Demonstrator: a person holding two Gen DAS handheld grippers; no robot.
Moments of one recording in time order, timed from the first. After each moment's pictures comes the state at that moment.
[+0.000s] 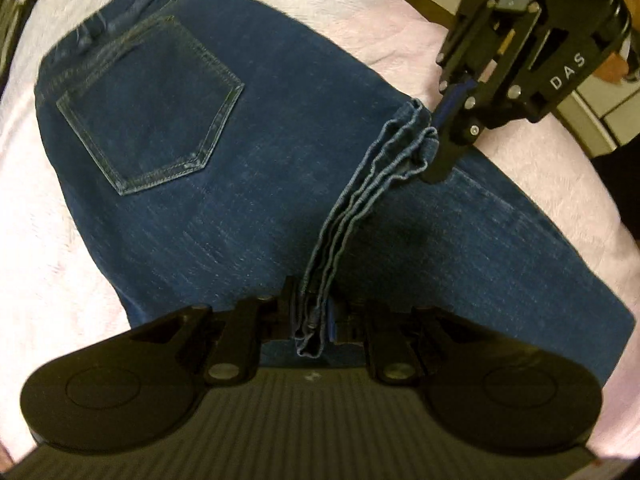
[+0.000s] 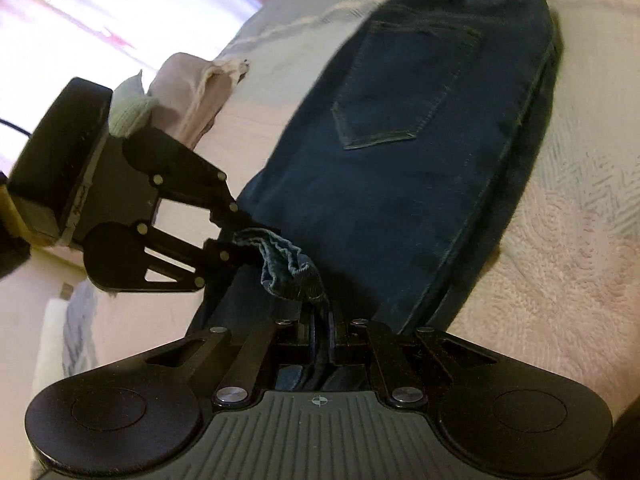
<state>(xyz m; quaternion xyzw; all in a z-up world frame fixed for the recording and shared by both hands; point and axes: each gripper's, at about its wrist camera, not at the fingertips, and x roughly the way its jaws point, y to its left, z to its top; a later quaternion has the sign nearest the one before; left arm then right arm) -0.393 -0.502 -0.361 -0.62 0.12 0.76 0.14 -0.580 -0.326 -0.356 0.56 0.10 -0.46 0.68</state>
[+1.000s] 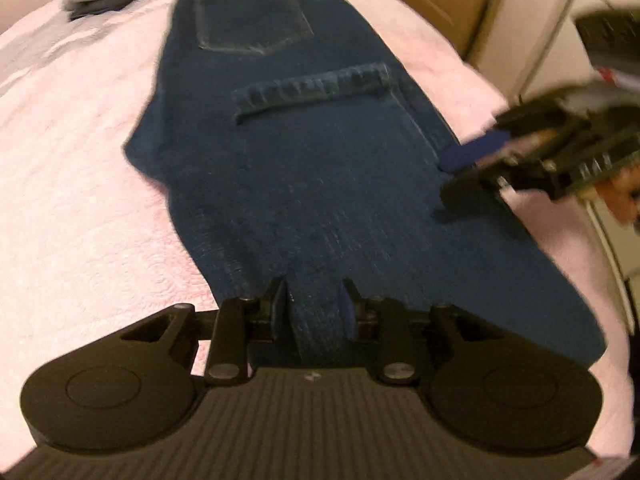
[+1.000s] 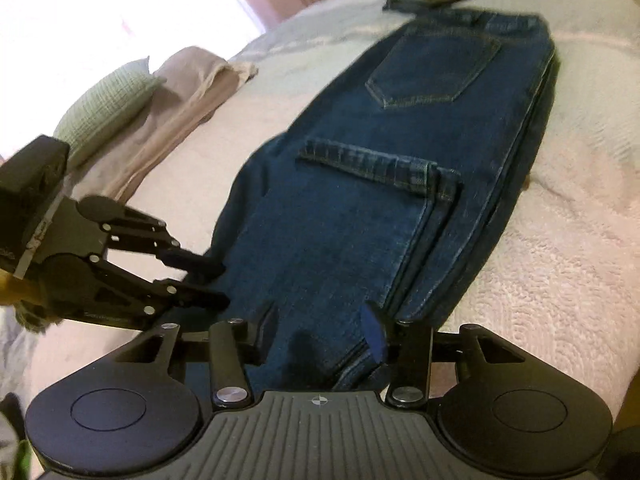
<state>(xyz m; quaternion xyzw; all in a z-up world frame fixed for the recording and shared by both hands) -0.214 -0.472 -0.366 -0.51 -0.05 0.86 -0.05 -0.497 -0.194 -0.352 0.44 0.13 -0.57 0.68</state>
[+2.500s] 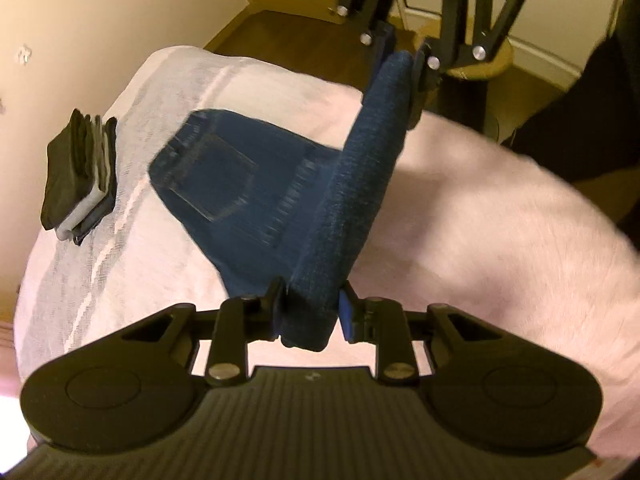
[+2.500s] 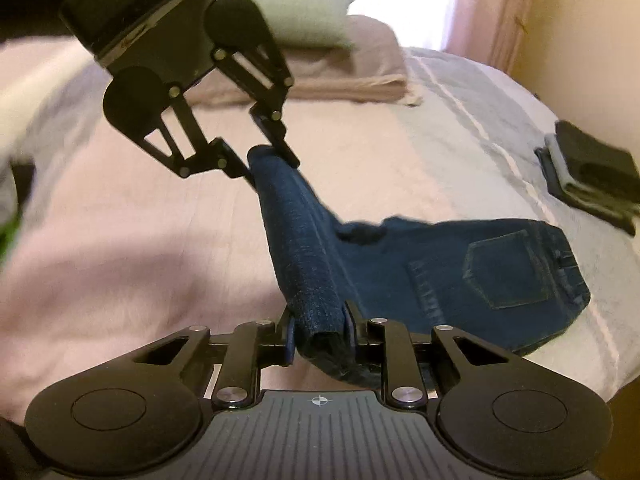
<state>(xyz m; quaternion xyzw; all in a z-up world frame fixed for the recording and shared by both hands) -0.223 -0.414 -0.170 -0.51 0.29 0.80 0.11 -0.448 -0.205 -0.160 0.22 0.37 -0.43 0.80</state>
